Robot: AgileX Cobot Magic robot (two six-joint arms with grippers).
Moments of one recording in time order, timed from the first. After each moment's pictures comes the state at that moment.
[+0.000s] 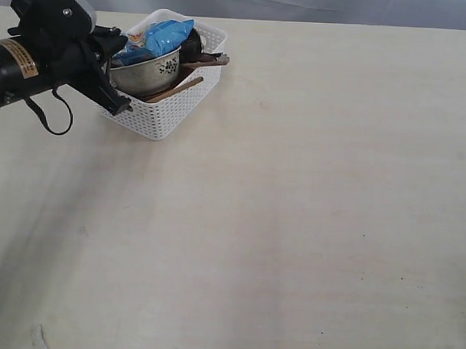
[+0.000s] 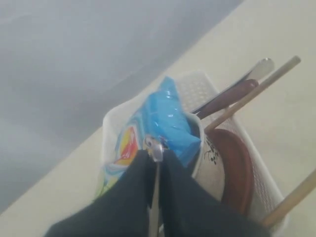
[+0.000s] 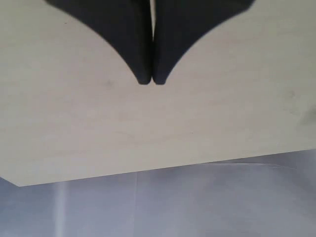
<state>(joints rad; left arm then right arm) -0.16 1.59 -0.61 0.32 -0.61 0.26 -0.12 0.03 0.00 0.12 0.30 -0.01</state>
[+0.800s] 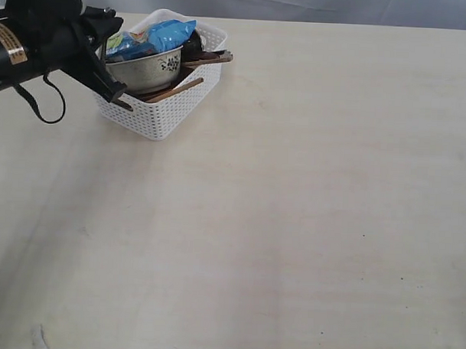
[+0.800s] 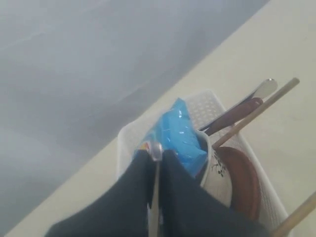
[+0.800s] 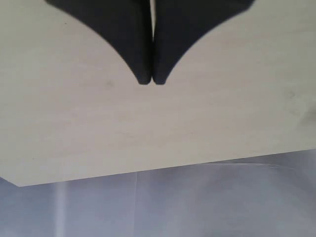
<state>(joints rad) -0.16 1.52 -0.62 0.32 -0.56 0.26 -0.12 0.03 0.00 0.12 0.30 -0.01</state>
